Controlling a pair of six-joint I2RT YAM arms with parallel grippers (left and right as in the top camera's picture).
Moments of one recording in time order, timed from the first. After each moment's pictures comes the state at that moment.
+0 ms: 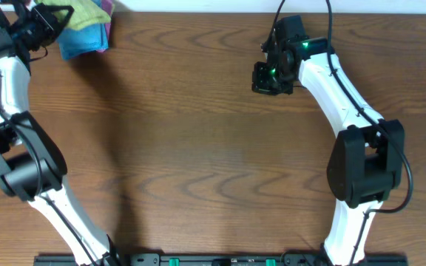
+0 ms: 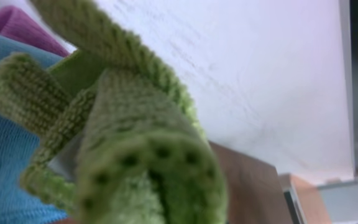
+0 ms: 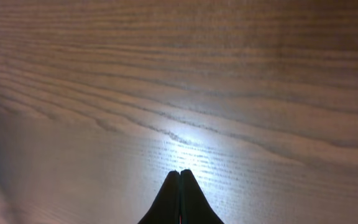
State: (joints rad) left arm 0.42 2.25 1.89 -0.14 0.99 -0.51; right arm 0.24 2.09 1.75 -0.95 -0.32 0.33
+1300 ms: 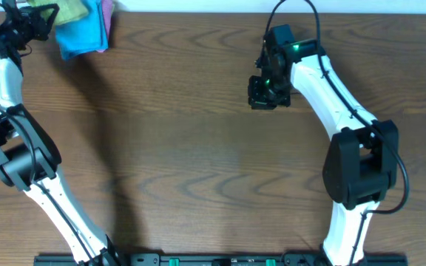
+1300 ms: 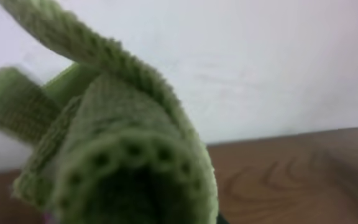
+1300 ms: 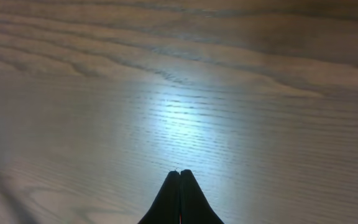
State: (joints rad) left arm 0.48 2.40 2.02 0.05 1.04 -0.10; right arm 0.29 2.09 1.75 -1.12 -0.29 0.34
